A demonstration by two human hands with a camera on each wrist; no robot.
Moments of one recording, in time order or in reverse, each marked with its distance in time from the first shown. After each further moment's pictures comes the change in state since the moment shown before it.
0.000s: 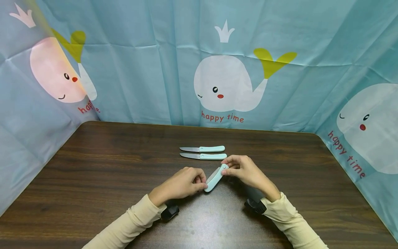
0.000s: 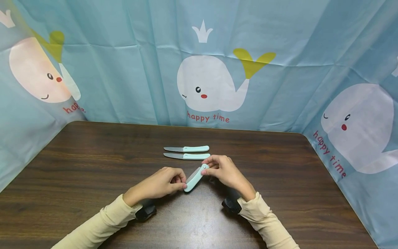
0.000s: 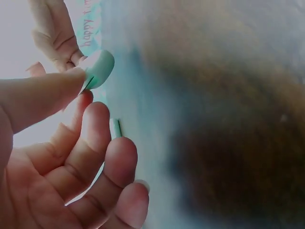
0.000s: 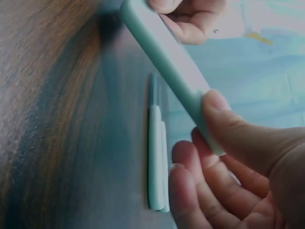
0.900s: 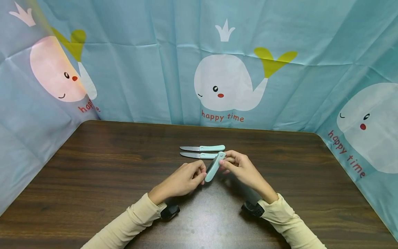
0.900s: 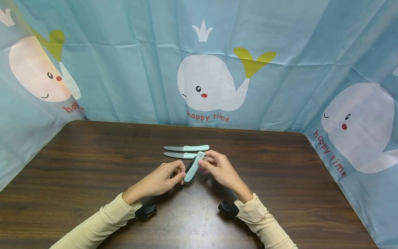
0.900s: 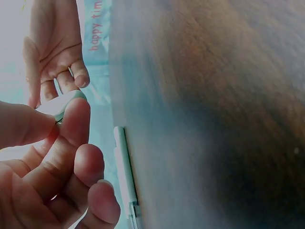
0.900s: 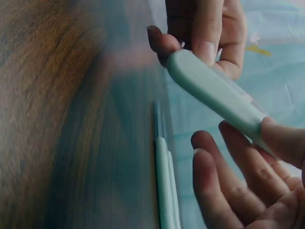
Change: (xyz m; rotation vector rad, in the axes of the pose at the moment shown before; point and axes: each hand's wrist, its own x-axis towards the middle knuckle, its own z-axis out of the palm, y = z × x) left_hand 0.002 0.003 -0.002 -0.058 0.110 0.065; right_hand 0.000 -0.012 0.011 0.229 0.056 -0.048
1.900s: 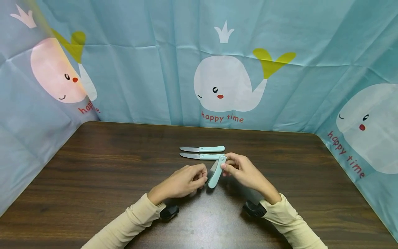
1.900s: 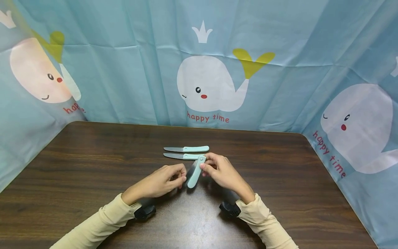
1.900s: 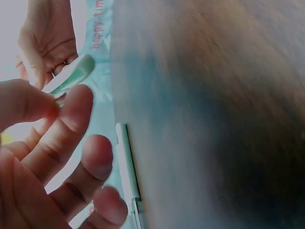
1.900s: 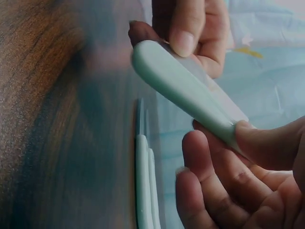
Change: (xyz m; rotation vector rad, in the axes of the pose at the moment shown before) left_hand -0.003 0.000 -0.003 0.025 -0.084 0.026; right_hand -0.004 -0.011 -0.003 -0.184 -0.051 0.050
